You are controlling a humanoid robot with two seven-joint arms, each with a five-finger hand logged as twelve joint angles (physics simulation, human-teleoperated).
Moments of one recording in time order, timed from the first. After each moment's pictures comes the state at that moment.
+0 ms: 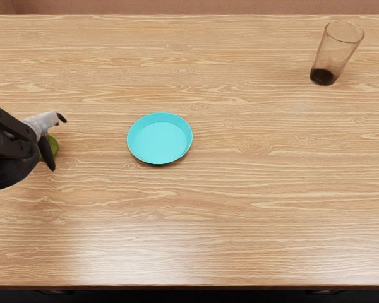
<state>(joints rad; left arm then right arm) -1.72 0.18 1.39 -1.35 -0.25 0.54 -0.09 -0.05 0.00 -0.06 0.22 0.04 0.03 0.07</state>
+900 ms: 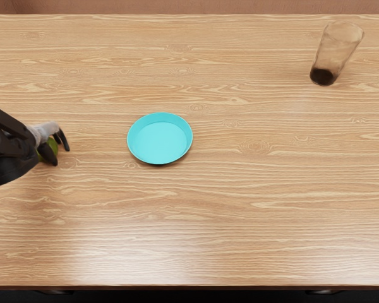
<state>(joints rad) -1.70 0.19 1.40 -1.30 -0.26 0.40 -0.09 -0.05 0.00 -0.06 0.22 0.04 0.03 0.07</state>
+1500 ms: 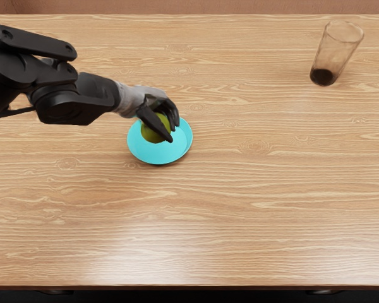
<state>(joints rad) -1.84 0.21 0.86 -1.18 -0.23 -0.15 -0.06 -0.05 0.00 -0.06 0.22 0.04 0.03 0.07</state>
